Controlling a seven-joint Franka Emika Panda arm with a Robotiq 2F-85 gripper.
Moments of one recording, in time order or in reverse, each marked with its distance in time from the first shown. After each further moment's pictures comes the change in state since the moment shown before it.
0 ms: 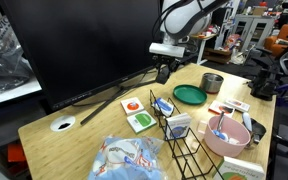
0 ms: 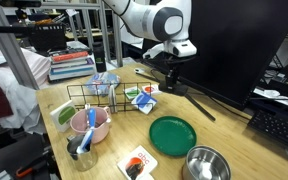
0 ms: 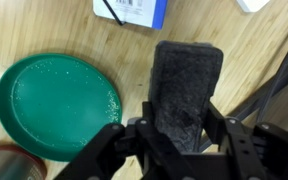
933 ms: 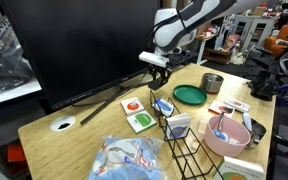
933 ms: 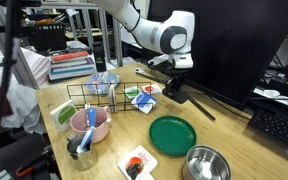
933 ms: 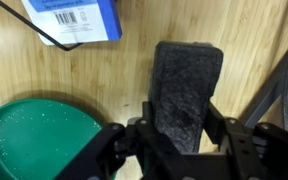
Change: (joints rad) arm -0.004 0.182 -0.003 0.179 0.035 -0.026 0.284
